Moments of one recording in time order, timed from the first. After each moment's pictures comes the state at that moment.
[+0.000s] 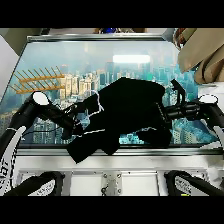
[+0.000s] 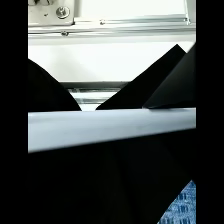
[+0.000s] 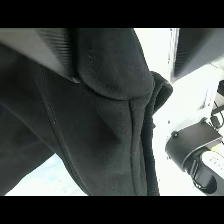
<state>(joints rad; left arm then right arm) -0.12 -1.22 0.94 0.92 -1.56 -0.10 -0.16 -1.23 0.86 -0.31 1.67 0.07</state>
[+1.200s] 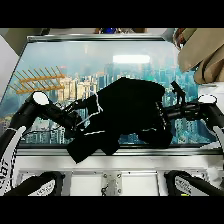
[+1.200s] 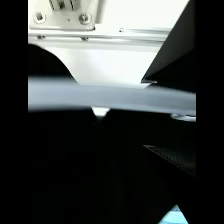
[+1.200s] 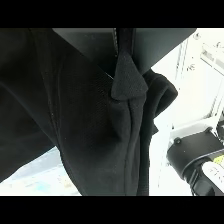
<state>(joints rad) -0.12 -1.22 0.94 0.94 -1.54 -0.26 -0.15 -1.23 0.86 -0.31 1.68 -0.04</state>
